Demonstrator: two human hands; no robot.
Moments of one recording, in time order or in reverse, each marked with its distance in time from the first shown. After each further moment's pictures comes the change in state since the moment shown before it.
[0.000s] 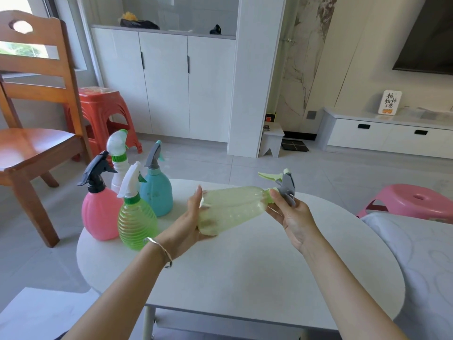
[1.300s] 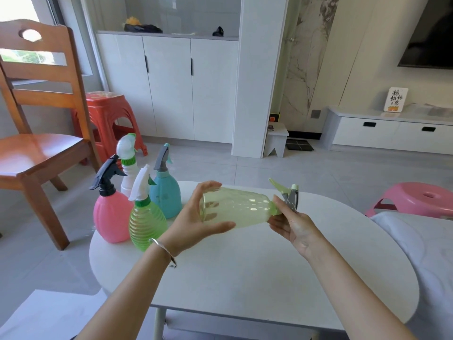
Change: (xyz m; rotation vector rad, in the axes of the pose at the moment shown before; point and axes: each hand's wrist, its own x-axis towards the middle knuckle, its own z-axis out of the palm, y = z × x) left_hand -0.004 0.004 -0.018 0.383 0.019 0.390; right_hand -0.002 0.016 0.002 -0.092 0.089 0.213
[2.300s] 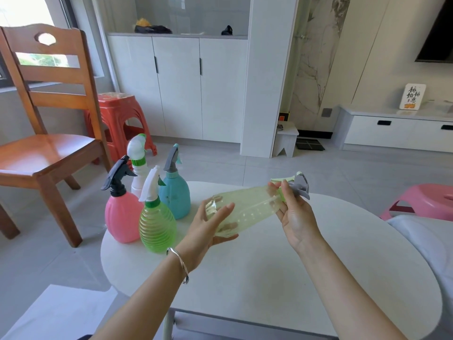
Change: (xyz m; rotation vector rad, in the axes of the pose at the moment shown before) left_hand -0.001 -0.010 0.014 -0.523 0.138 -0.350; right_hand -0.001 -0.009 0.044 0.277 -0.068 -0.217
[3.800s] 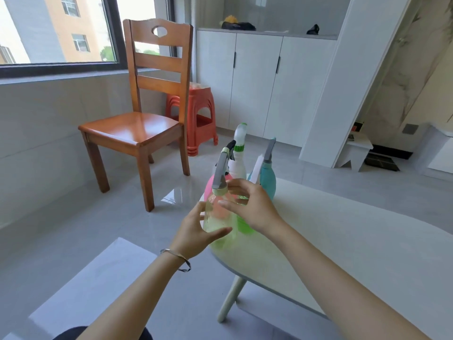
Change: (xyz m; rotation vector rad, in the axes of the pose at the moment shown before) left_hand -0.092 0.007 -0.198 0.781 0.403 0.287; right_hand -0.066 0.123 0.202 -0.900 -0.690 -0.237
